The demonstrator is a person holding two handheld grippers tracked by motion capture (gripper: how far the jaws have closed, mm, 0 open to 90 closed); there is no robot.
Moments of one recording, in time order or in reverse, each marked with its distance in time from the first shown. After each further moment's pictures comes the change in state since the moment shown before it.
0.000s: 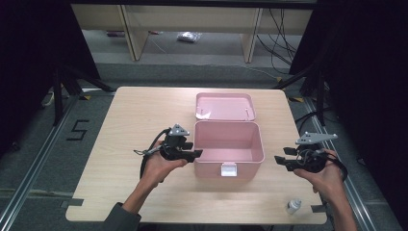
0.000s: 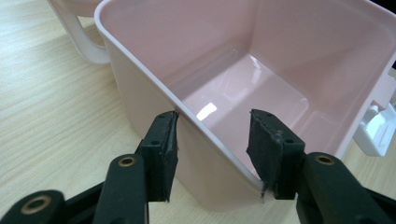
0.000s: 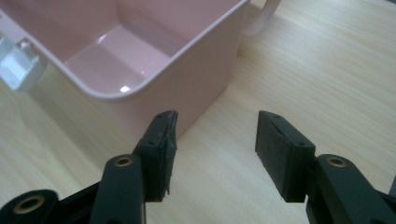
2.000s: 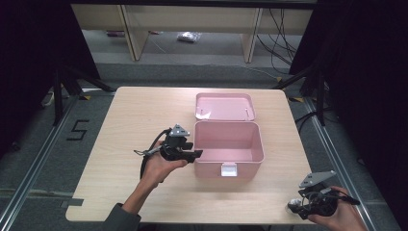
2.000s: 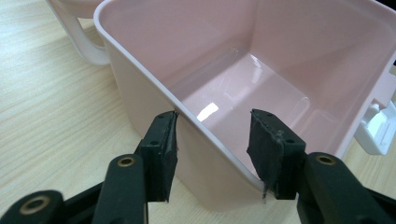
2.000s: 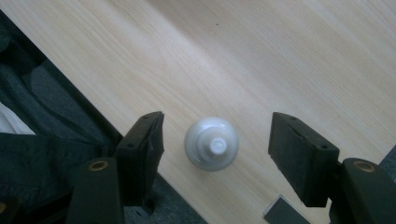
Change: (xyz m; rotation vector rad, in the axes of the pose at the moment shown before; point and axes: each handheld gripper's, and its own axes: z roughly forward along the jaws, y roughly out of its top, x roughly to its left) left arm -0.001 0.000 0.000 0.006 -0.002 0.007; right arm 0.038 -0.079 -0.022 0.360 0.007 -0.033
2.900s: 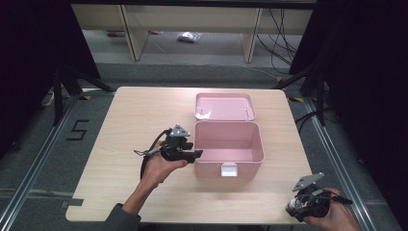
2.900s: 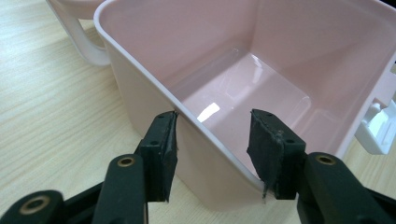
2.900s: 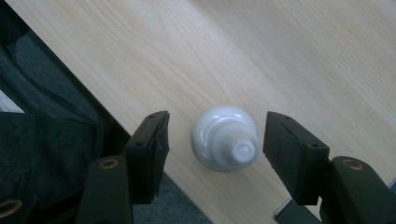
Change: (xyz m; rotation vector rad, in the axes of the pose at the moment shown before) left arm -0.002 0.000 0.000 -0.003 0.015 0.007; right arm 0.002 0.000 0.019 0.093 0.011 -0.063
